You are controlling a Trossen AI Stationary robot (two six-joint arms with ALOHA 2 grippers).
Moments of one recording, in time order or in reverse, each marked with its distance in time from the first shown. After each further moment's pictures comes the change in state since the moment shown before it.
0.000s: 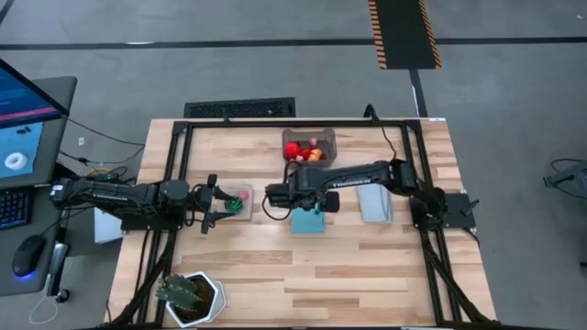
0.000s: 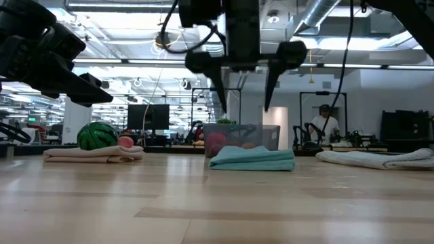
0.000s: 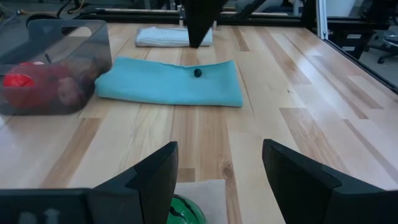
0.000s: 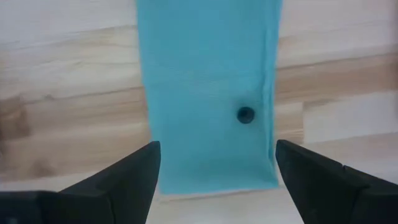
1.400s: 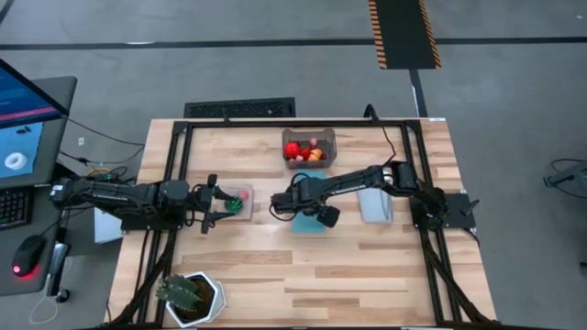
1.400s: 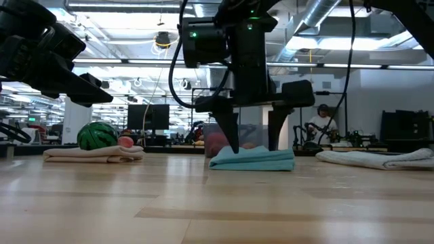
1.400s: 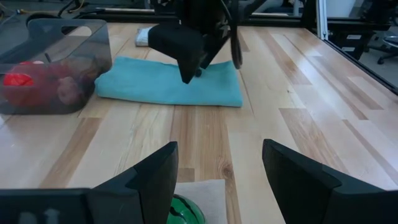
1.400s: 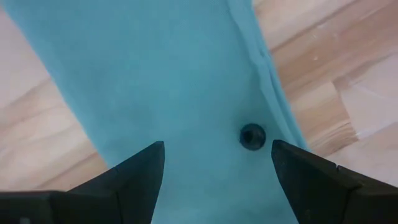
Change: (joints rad) left arm 0.000 0.000 0.000 0.000 0.000 -0.004; right arm 0.007 0.002 -0.274 0.249 0.022 0.412
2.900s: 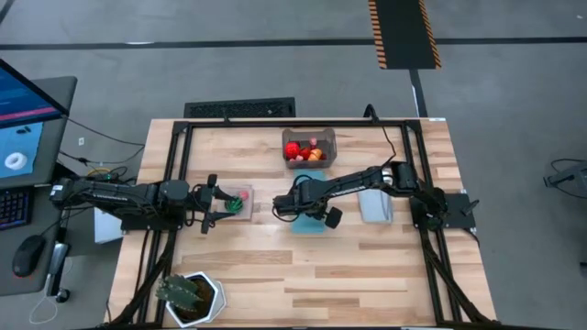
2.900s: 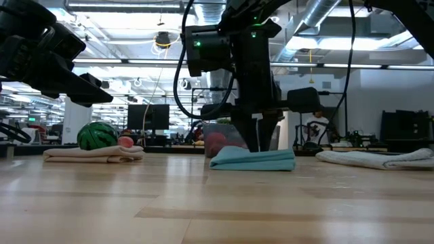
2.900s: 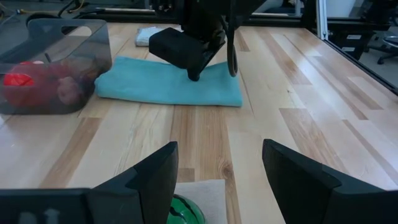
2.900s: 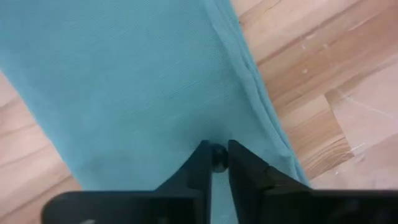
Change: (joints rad) left arm 0.000 0.000 0.000 0.000 0.000 0.000; right arm 0.004 0.000 -0.051 0.016 0.016 0.022
